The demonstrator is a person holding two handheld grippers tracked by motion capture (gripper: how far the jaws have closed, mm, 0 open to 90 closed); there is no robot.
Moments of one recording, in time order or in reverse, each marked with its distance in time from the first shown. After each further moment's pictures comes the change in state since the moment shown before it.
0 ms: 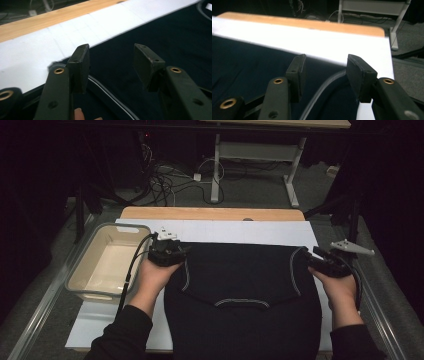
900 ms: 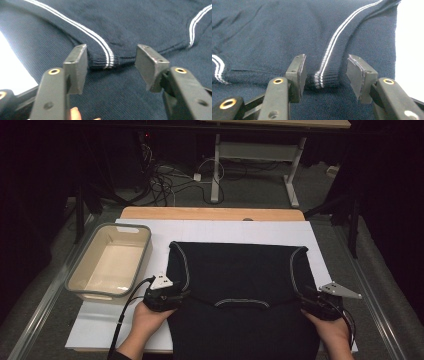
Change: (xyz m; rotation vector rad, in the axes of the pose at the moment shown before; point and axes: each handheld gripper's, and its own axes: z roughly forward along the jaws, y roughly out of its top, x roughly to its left) left arm -0.028 -0.104 -0.008 0.071 -0.120 0.055; right arm 0.039 -0.095 -0.025 0.107 0.036 -0.024
